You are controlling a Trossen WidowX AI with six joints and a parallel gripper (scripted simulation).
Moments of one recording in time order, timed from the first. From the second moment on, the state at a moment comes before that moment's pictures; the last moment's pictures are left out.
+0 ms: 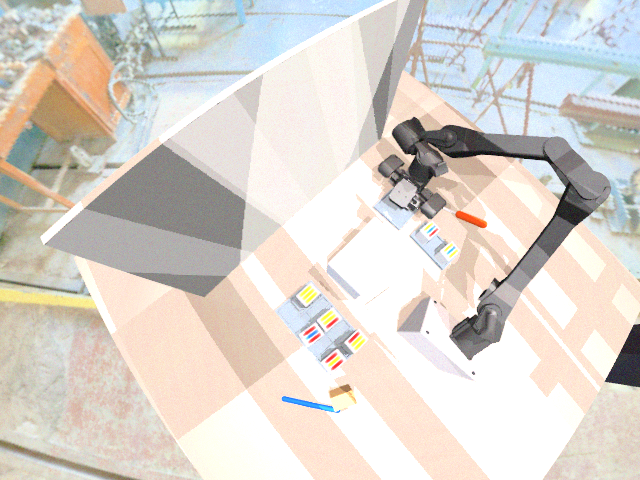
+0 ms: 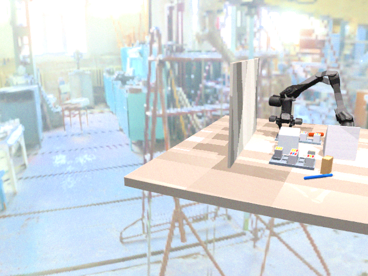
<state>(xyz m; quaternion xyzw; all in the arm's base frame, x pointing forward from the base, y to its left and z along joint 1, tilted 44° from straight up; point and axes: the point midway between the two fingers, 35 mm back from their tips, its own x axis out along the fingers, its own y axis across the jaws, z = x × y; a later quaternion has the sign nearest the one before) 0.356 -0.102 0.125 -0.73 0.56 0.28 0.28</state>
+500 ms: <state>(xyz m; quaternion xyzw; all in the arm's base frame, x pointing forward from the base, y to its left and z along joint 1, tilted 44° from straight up) 0.348 -0.070 0.148 -0.72 0.57 0.29 0.27</state>
